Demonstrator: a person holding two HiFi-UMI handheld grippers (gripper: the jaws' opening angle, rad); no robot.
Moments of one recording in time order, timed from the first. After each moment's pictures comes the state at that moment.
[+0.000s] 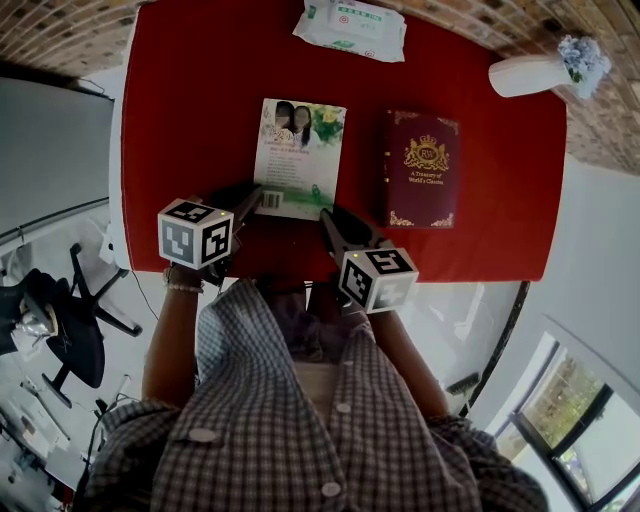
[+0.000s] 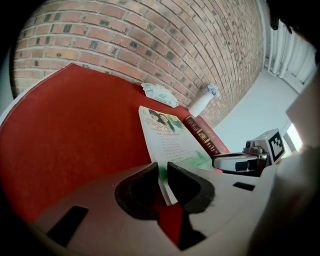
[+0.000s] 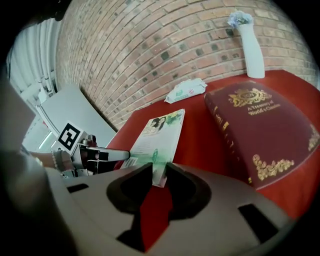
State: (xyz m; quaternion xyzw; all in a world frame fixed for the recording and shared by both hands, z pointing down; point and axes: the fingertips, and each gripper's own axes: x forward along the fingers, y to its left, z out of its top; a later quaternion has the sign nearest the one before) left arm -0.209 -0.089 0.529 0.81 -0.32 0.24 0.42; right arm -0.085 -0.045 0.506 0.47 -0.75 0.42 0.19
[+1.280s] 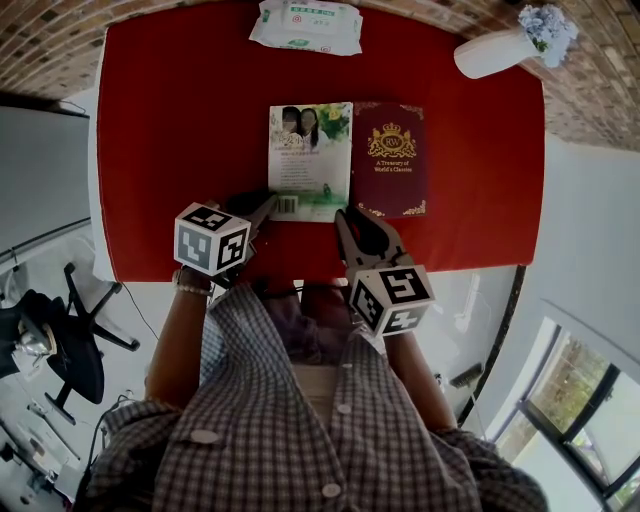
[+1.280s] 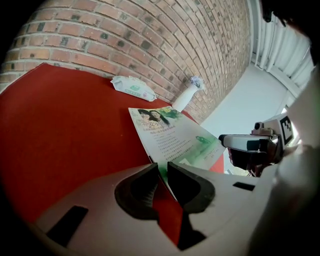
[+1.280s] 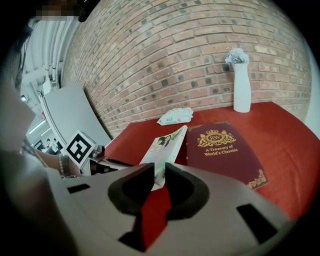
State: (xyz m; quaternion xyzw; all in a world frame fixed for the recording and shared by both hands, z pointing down) left arm -0.122 -0.071 0.522 0.85 -0.26 0.24 0.40; right arm -0.017 -0.038 0.438 0.53 -0.75 0.34 0.20
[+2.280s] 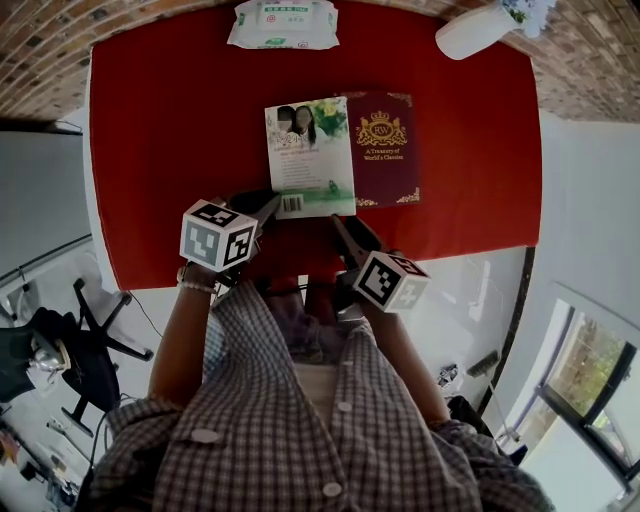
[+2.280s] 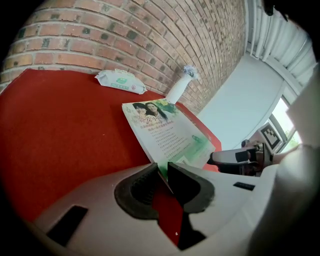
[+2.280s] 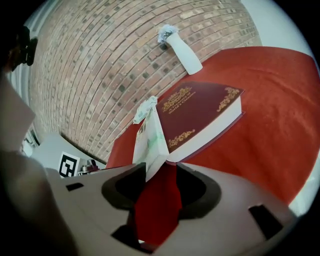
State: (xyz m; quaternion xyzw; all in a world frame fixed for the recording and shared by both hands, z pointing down) left arm -0.101 -0.063 0.529 0.85 -0.22 0.29 0.38; right arm 0.009 -0.003 0.506 0.57 -0.63 0.53 0.02
